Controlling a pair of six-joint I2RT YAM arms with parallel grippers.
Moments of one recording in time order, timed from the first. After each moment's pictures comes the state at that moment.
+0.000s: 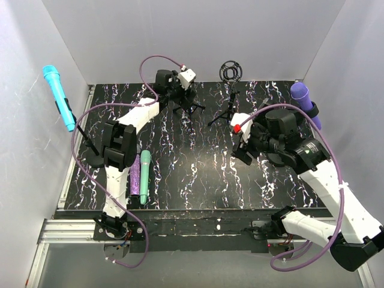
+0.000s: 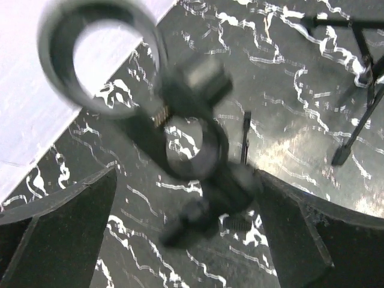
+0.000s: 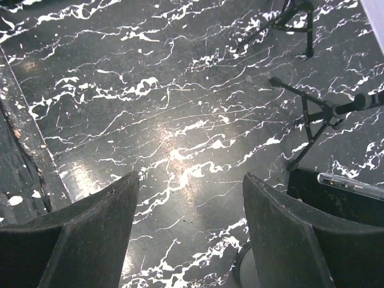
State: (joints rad) left arm -0.37 2.22 1.88 -0.11 0.32 0.44; right arm 0.56 0.99 1.18 -0.82 -0.39 -0.53
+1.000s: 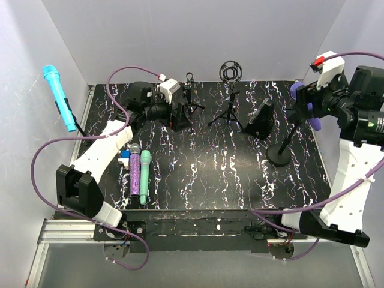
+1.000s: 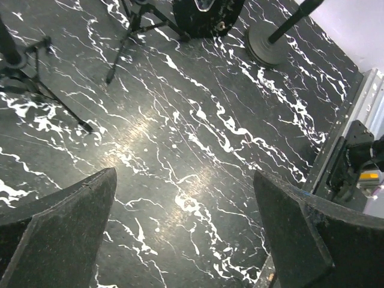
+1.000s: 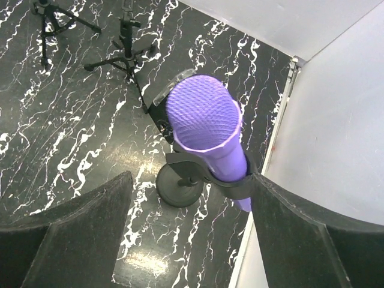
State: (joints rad) left arm -0.38 1.51 1.36 -0.38 0.63 -0.02; right arm -0.14 1.23 1.94 -1.20 -0.39 -0.45
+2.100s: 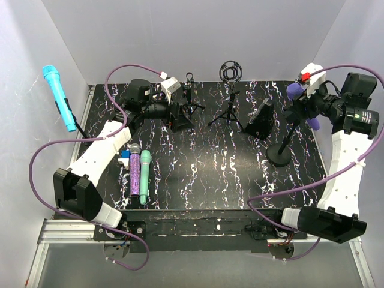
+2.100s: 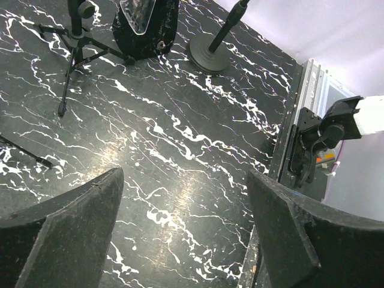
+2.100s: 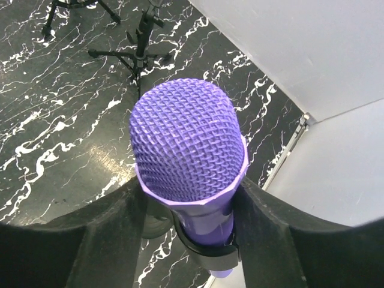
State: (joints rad) left arm -0.40 1.48 1.37 -0.34 0.84 -0.02; right arm -0.26 1.26 1.66 -0.99 -0.70 -0.77
